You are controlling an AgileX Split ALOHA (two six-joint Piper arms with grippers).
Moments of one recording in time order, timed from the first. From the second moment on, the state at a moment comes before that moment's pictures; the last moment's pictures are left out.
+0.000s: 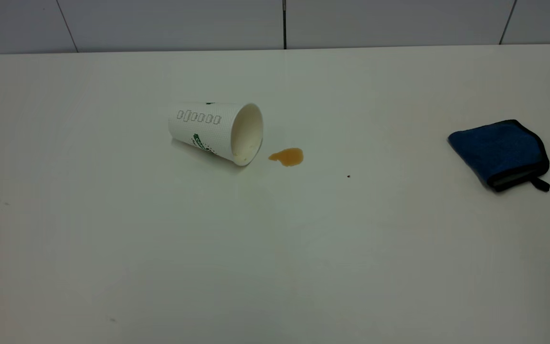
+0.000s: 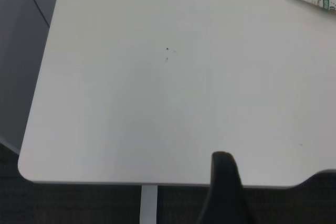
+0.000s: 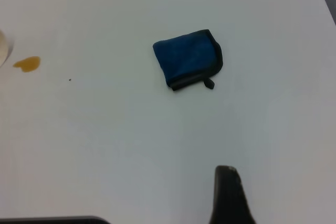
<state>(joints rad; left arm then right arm) -0.02 -0.02 -0.48 0.06 1.12 -0.03 -0.01 -0.02 -0.47 -0.05 1.12 0.11</state>
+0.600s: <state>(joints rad) -0.02 0.53 -0.64 -0.13 0.84 0.26 -0.01 -0.02 -0.47 -0.05 1.12 0.11</state>
